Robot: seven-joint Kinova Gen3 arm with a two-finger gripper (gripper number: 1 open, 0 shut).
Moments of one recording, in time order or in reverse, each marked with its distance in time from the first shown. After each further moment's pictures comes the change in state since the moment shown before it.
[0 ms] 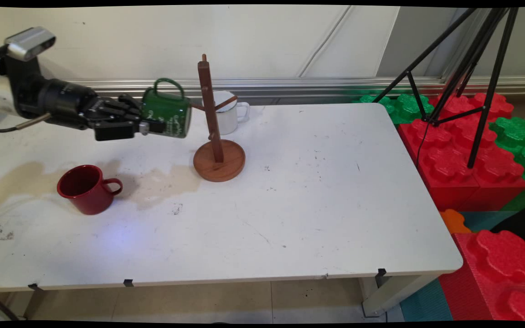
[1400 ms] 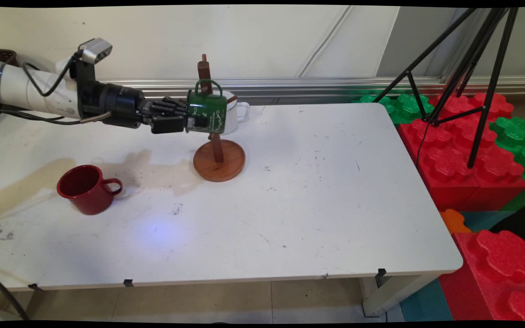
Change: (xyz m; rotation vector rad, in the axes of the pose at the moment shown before) arm -0.008 -0.035 0.073 0.047 0.044 -0.121
